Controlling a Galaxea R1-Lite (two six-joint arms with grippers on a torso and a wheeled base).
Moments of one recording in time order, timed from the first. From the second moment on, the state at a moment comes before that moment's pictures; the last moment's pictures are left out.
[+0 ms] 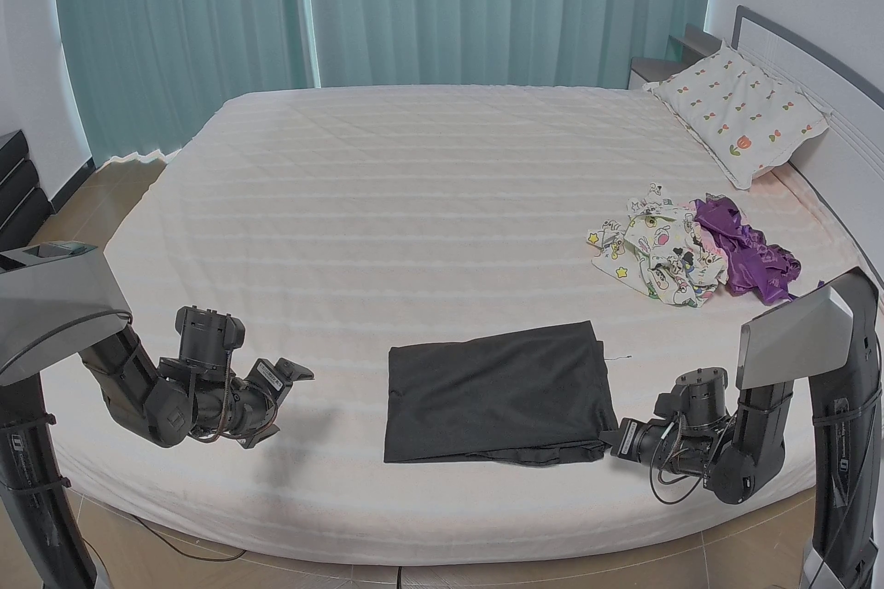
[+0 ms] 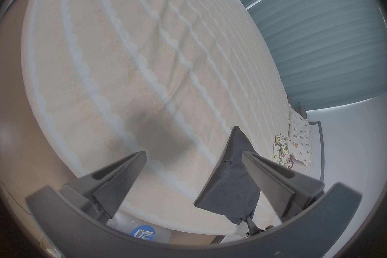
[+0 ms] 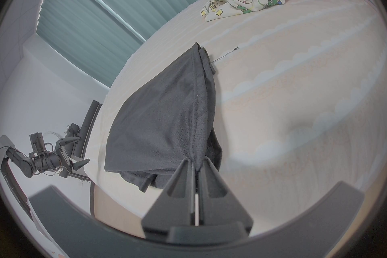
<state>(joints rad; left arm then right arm) -0.18 2.14 -0.65 -0.69 -0.15 -1.08 0.28 2.45 -0.42 -1.37 0.17 0.60</state>
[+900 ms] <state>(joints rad) -0.18 2.14 -0.65 -0.69 -0.15 -1.08 0.23 2.43 -0.32 -1.52 0.19 0.55</state>
